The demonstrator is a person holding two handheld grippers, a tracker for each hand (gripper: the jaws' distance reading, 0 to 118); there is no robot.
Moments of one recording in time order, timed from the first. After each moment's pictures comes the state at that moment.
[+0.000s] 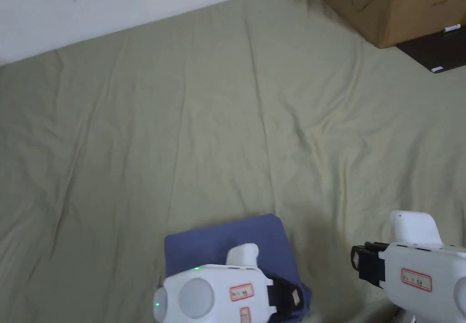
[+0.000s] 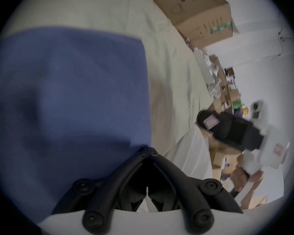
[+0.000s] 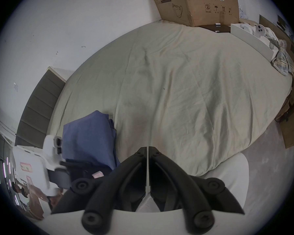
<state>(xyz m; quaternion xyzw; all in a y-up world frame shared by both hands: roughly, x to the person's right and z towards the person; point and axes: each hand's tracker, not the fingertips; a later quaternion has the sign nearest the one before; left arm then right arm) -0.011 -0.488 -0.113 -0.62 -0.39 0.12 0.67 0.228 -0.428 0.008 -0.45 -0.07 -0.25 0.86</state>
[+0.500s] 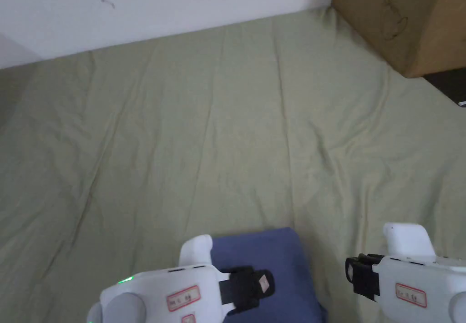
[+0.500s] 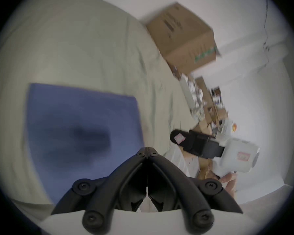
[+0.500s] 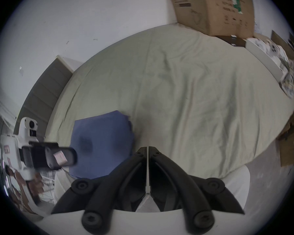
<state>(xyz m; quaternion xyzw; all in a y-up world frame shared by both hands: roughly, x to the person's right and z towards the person) -0.118 -0.414 -0.127 -0.51 -0.38 0.24 0.73 0.192 -0.405 -0.023 -0.45 -0.02 -0.19 0.87</state>
